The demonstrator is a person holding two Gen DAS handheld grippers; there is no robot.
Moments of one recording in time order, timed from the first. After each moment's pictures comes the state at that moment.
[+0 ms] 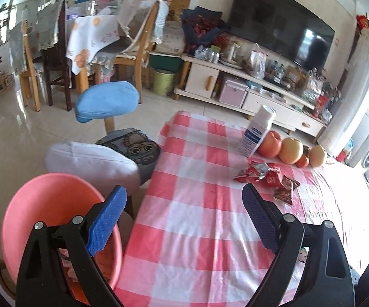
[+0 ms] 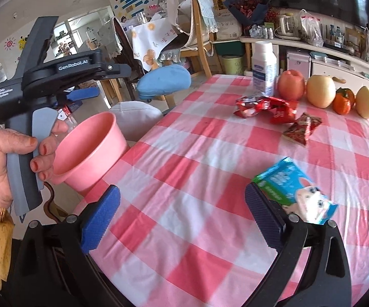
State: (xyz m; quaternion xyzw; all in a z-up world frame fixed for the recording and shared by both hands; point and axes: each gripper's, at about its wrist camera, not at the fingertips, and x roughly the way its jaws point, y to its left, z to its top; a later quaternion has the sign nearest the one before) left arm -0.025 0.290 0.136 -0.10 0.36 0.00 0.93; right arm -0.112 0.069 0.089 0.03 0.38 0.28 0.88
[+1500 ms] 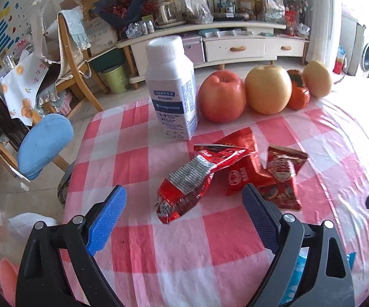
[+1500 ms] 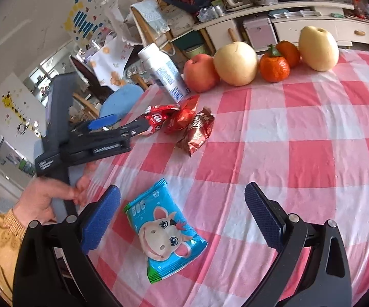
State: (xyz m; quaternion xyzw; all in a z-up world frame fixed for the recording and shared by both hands) left arm 0.113 0.103 0.055 0.13 0.42 -0.06 0.89; right arm -0.009 -0.100 0.050 0.17 0.42 0.26 0.85
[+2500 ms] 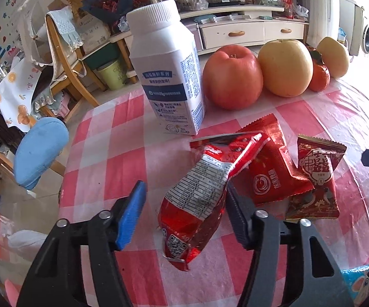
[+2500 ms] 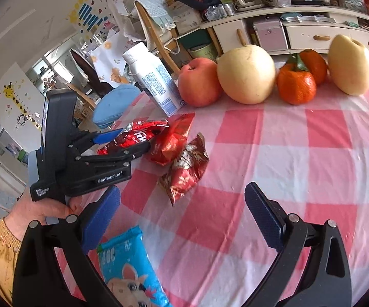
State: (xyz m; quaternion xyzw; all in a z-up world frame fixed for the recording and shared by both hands) left arm 0.146 0.100 0.025 0.16 0.44 -0.06 0.88; right arm 0.064 -0.088 0.032 0.15 0.42 0.28 0.85
